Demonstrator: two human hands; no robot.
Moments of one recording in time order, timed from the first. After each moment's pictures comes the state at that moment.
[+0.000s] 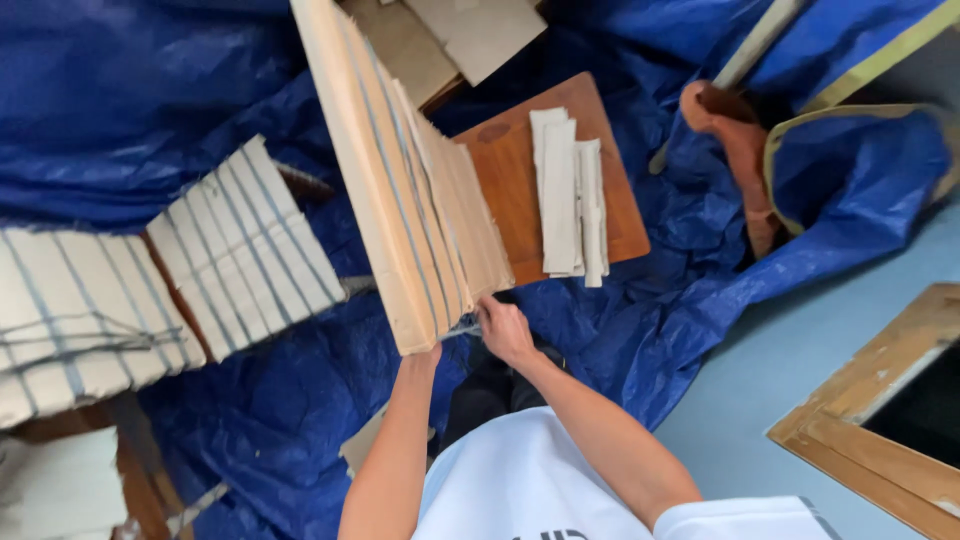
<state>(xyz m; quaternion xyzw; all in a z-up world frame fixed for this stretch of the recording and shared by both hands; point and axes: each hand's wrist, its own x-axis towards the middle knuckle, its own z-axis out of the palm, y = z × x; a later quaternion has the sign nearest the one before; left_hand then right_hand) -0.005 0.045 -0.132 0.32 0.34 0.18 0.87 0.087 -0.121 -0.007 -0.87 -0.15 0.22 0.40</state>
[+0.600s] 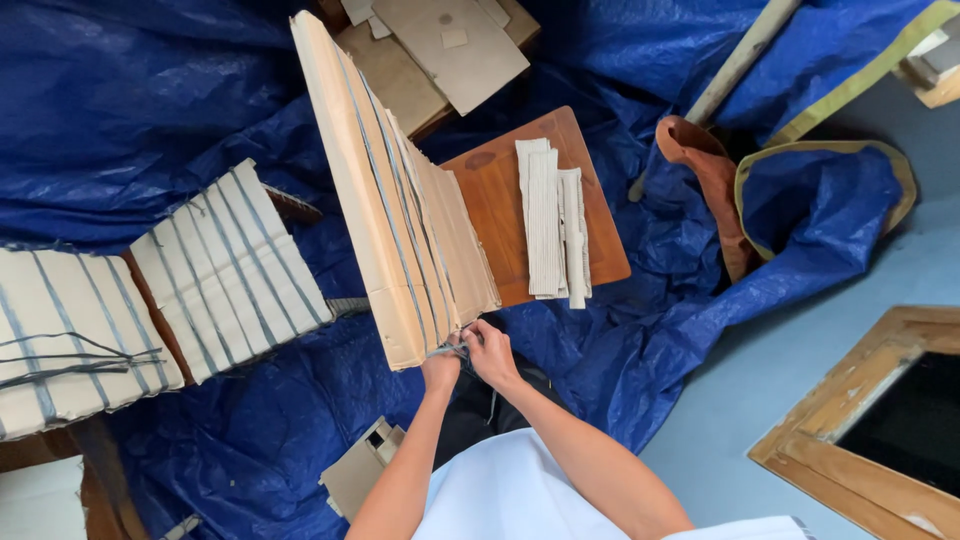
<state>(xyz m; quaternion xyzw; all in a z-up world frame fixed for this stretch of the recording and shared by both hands) -0.002 -0.014 -0.121 0.78 0.41 0.03 0.47 0.078 -0.117 0.000 -0.82 -0.03 0.27 0.50</state>
